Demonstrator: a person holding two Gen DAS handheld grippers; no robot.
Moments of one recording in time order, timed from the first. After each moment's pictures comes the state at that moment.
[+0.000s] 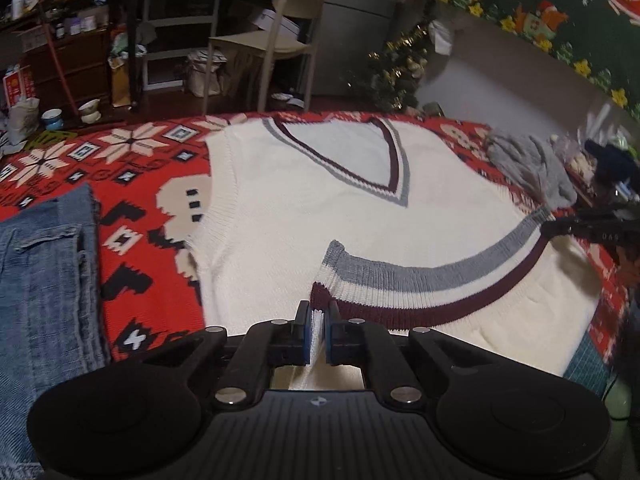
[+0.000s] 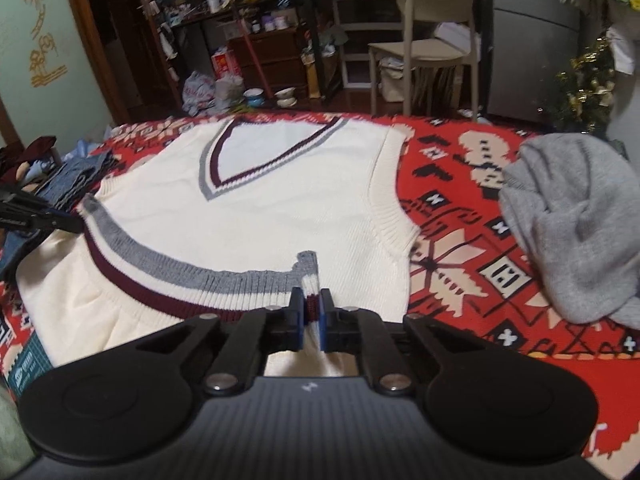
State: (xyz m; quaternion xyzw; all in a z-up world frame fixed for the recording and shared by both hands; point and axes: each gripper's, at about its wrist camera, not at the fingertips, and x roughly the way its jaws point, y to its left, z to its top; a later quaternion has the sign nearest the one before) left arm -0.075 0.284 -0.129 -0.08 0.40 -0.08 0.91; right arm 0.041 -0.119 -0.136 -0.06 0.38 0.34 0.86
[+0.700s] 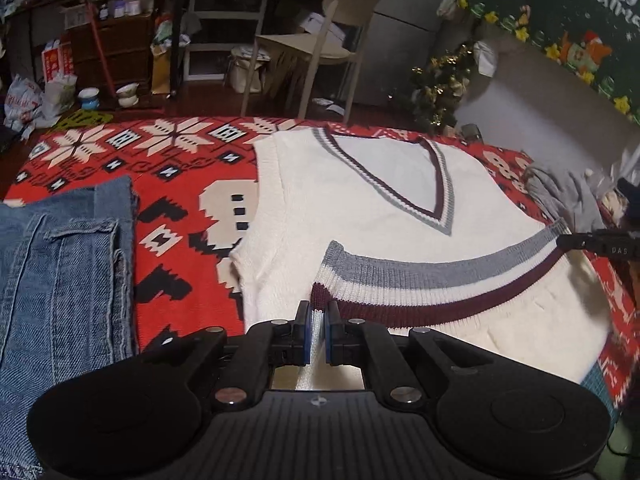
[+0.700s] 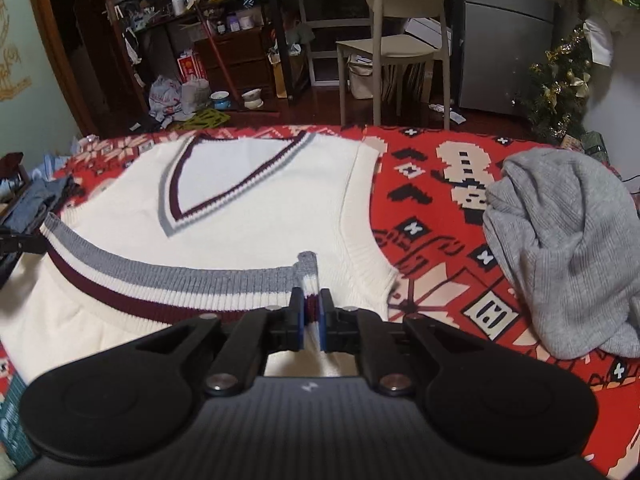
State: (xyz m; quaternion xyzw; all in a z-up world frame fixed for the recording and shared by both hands) left arm -0.057 0.301 -0.137 -0.11 0.41 -0.02 0.91; right arm 0.081 -0.095 -0.134 -0.06 0.40 0.30 0.87
